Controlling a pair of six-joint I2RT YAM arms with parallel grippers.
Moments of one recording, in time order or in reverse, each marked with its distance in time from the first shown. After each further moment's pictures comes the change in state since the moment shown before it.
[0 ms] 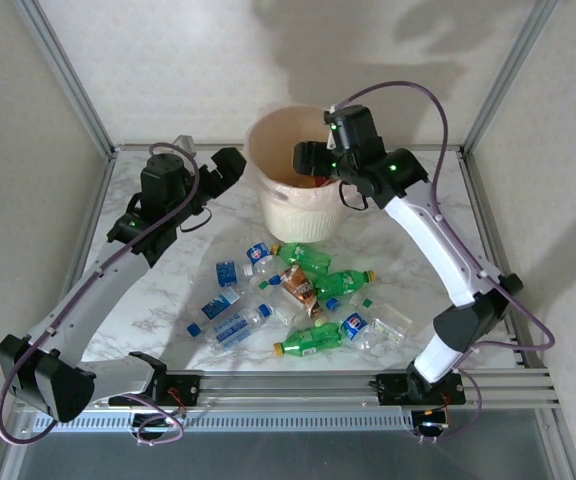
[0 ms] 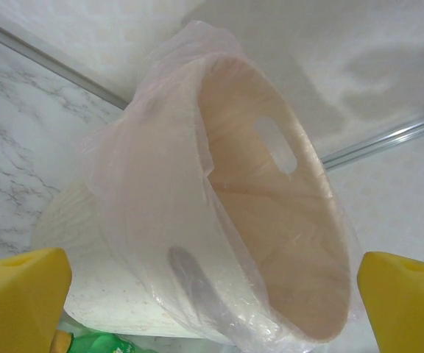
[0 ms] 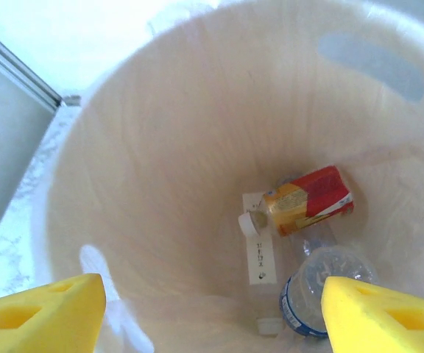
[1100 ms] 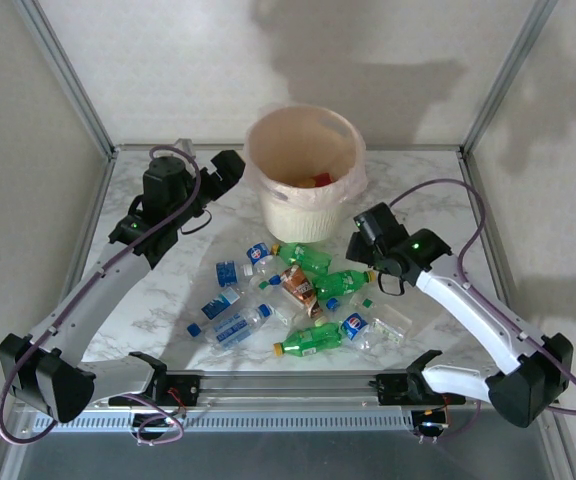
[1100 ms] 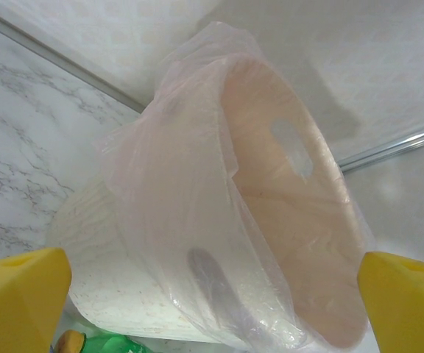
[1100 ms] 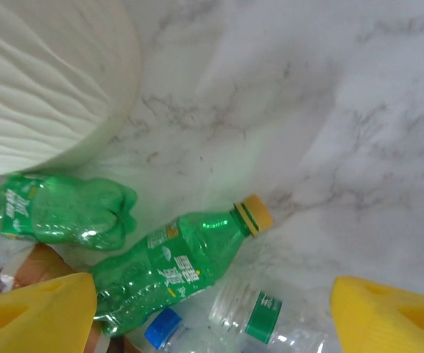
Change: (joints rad) left arm 0.000 -0.002 -0.027 0.006 -0.026 0.000; right arm -0.003 -0.454 -0.836 -0.120 0.189 0.396
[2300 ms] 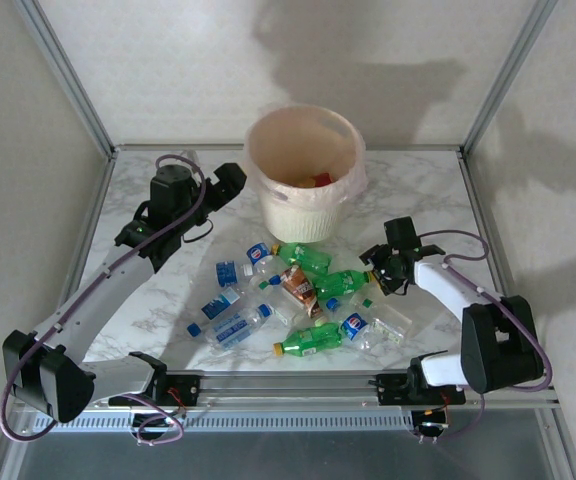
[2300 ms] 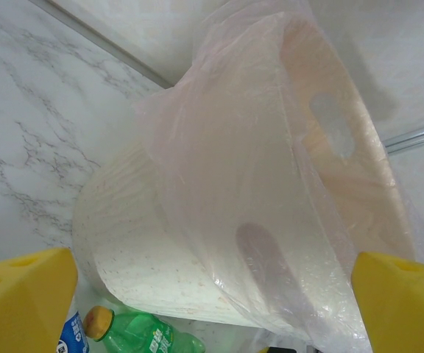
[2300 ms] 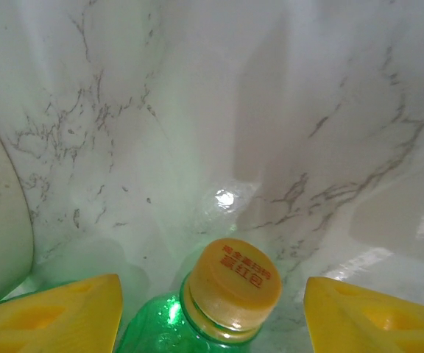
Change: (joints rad) left arm 0.000 0.000 -0.072 0.002 0.005 0.000; right arm -0.374 0.181 -0.367 0.510 -0.465 0.325
